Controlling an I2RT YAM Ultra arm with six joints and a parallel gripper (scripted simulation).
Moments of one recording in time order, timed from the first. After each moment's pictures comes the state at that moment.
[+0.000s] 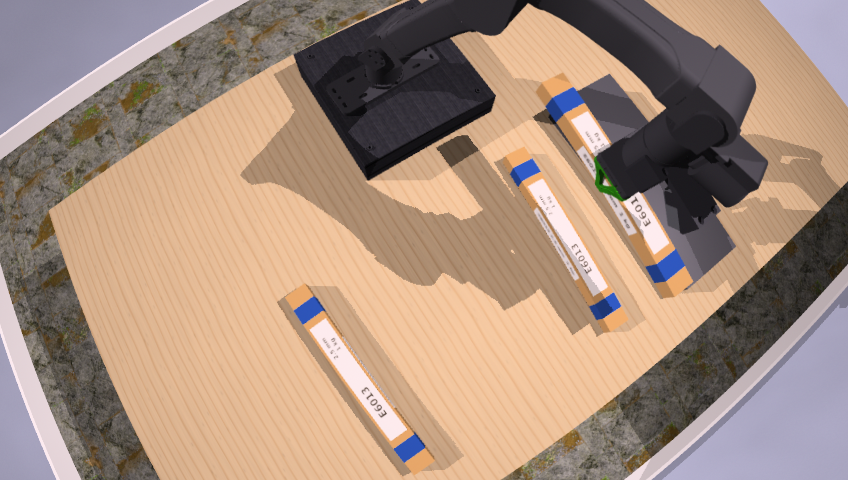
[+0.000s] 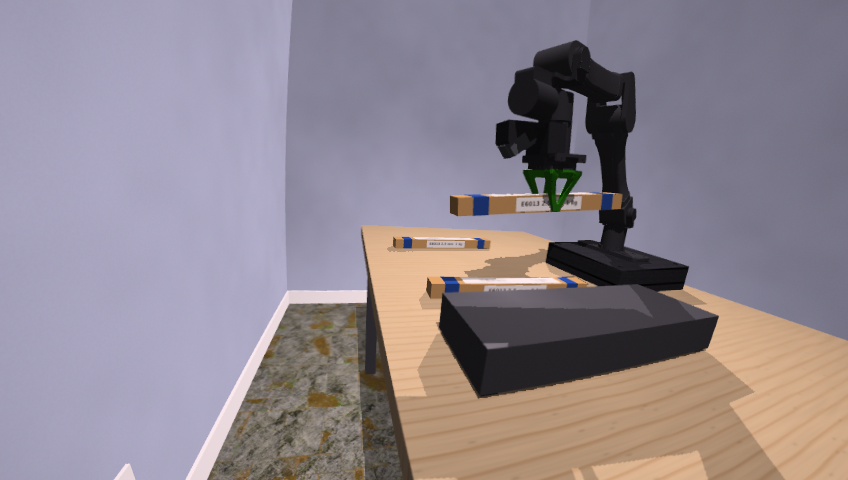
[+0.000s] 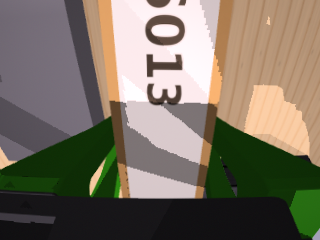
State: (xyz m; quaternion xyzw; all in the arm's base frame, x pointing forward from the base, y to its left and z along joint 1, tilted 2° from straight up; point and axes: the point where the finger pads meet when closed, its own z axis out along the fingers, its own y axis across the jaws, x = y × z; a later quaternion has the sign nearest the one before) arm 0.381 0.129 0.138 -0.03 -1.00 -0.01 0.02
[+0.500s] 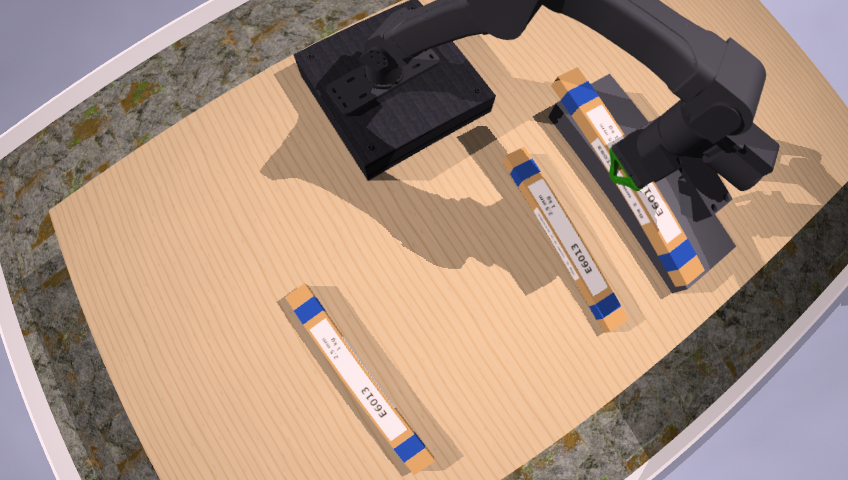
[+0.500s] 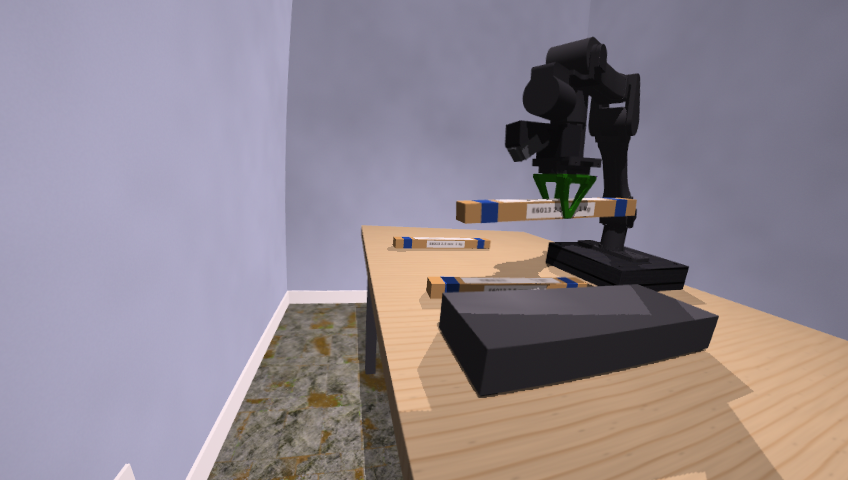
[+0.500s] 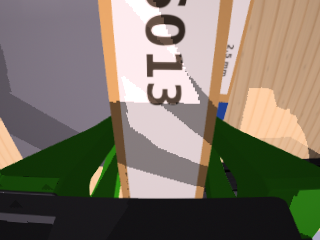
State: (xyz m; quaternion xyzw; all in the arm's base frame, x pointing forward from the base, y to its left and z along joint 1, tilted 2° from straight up) arm 0.383 0.161 0.131 -0.03 -1.00 -0.01 0.02
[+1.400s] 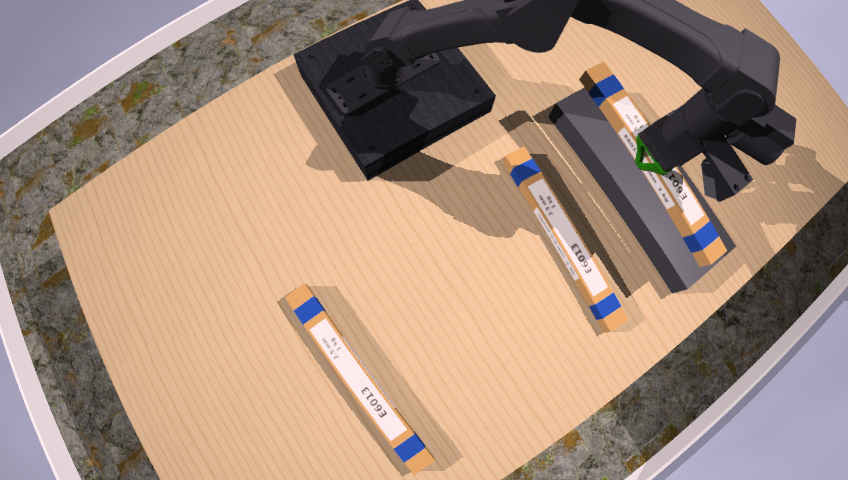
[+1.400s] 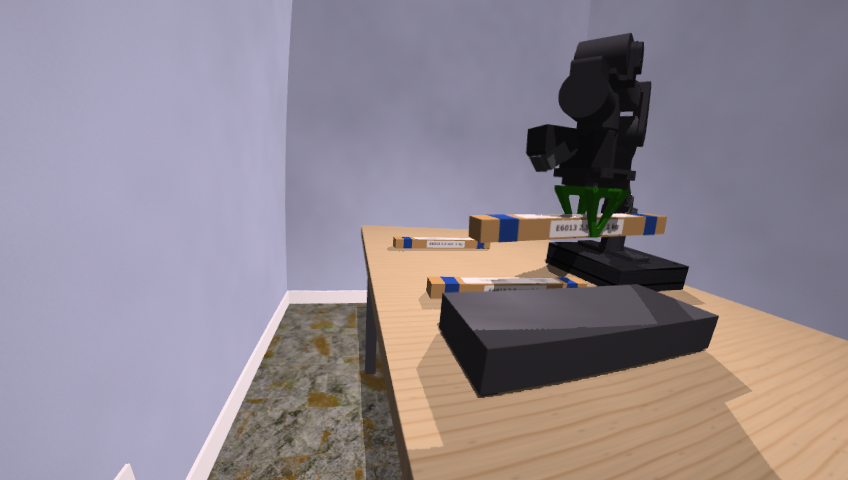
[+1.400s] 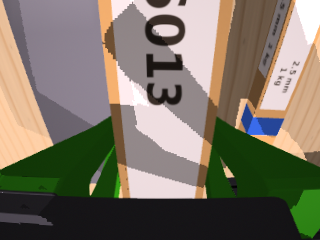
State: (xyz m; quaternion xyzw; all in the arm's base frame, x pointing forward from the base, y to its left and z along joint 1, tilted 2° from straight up) arm 0.391 0.227 0.114 -0.03 -1.00 -0.01 0.01
